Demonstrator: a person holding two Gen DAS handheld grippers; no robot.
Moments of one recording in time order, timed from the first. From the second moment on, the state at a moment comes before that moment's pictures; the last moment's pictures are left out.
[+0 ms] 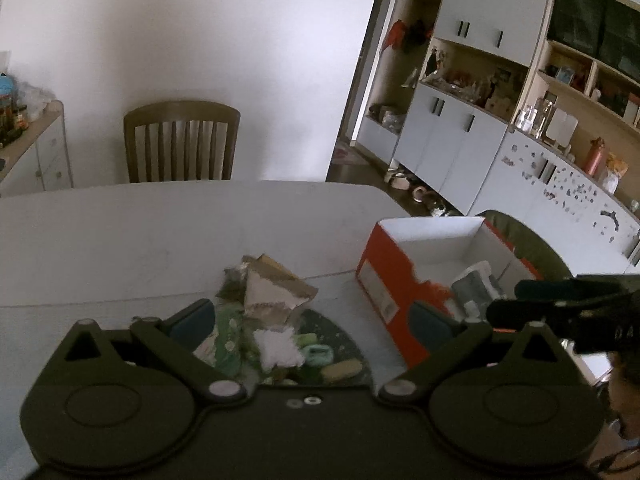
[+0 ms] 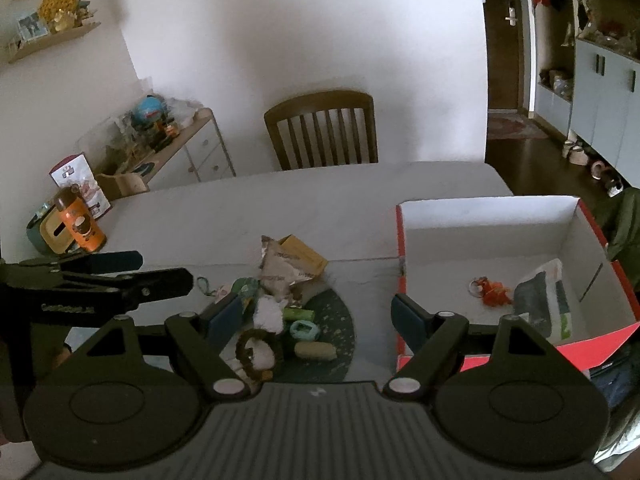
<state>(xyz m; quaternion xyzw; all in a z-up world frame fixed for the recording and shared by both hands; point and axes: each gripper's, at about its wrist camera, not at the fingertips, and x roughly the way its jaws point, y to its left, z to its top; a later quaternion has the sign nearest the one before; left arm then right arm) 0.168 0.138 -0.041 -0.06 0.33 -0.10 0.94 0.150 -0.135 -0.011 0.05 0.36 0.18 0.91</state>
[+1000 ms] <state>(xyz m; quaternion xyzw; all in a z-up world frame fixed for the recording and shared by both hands) 0.228 0.197 -0.143 0.00 0.39 -0.02 0.92 0.191 -0.069 -0.095 -0.01 0.46 0.19 0.87</state>
